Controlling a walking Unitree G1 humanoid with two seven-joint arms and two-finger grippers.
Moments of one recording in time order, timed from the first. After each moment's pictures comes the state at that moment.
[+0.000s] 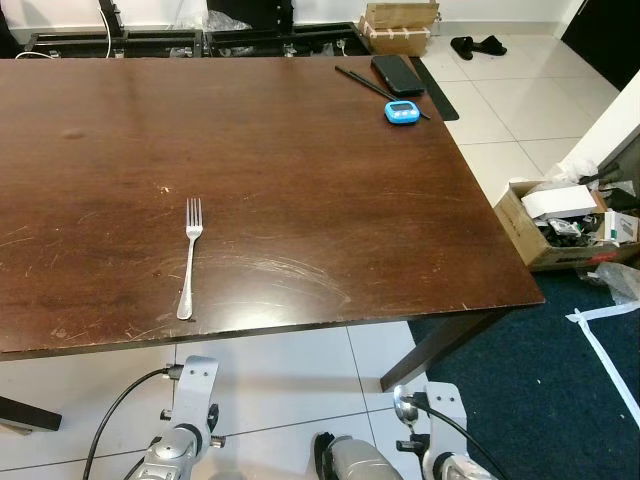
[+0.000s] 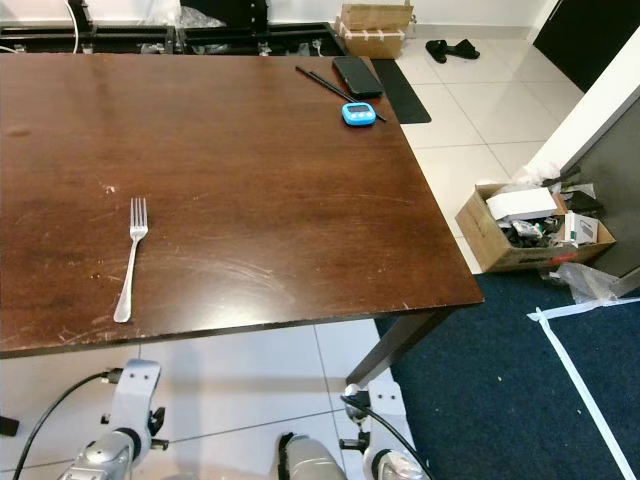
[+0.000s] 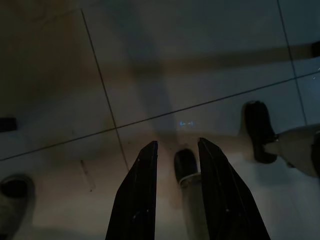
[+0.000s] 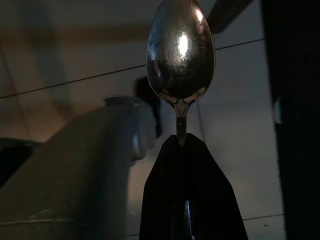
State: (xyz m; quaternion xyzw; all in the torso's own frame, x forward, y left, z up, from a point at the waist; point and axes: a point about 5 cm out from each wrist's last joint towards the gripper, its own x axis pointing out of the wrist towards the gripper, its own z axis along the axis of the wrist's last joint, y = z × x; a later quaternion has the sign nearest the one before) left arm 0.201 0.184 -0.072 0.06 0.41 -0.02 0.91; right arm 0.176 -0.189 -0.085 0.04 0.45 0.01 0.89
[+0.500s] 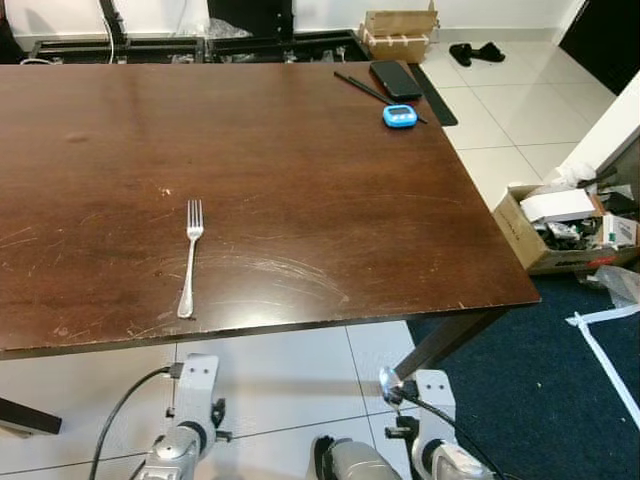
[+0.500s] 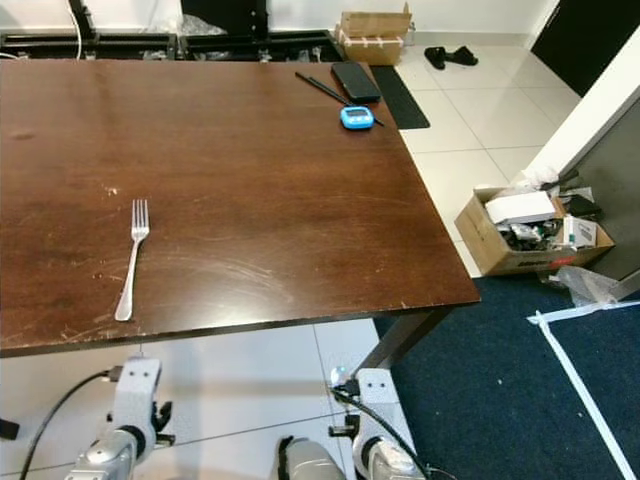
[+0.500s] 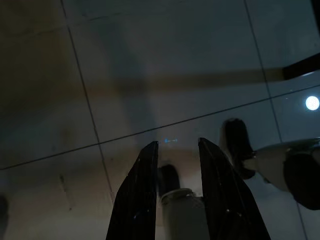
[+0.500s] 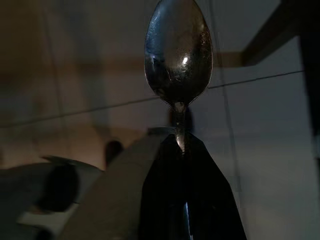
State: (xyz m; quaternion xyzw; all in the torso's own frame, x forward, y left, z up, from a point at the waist) left arm 0.206 0.177 -0.068 0.02 0.38 -0.03 0.92; right arm 0.190 -0.167 -0.077 0.10 0.40 0.06 0.91
